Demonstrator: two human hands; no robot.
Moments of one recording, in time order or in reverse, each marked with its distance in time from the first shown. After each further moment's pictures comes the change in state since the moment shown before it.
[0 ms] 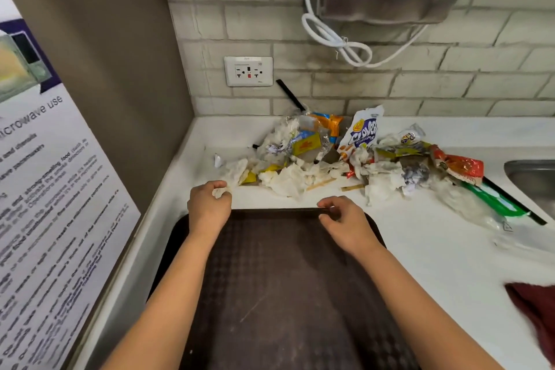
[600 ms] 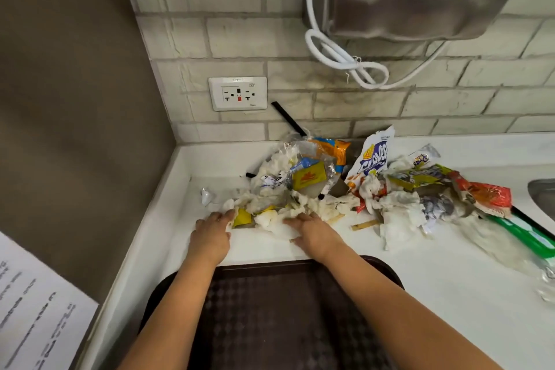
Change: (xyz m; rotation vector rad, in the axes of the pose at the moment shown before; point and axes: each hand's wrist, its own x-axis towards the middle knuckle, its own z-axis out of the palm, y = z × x) left_hand 0.107 -0.026 0.060 0.760 -0.393 0.309; right_hand 0.134 0.005 0.061 -0.683 -0.452 -0.140
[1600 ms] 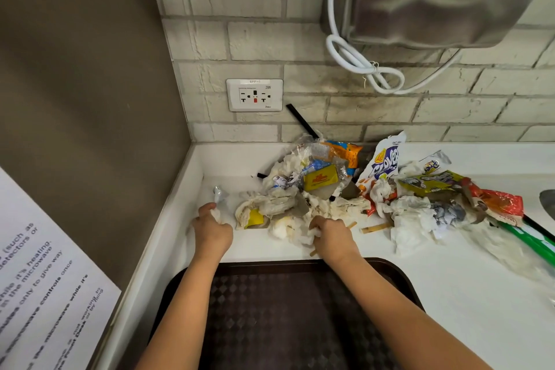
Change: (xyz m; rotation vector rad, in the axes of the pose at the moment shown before) left_hand -0.021 0.002 -0.022 -0.906 0.280 -0.372; right_hand -0.014 -0.006 0.004 0.210 0.270 0.254
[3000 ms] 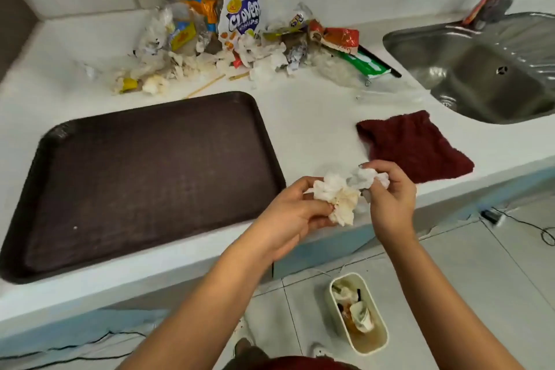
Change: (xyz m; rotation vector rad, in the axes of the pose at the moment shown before) left_hand -0.433 0.014 0.108 -0.548 -1.134 -0.234; right_hand -0.366 0.217 -0.059 1.074 0.679 0.137
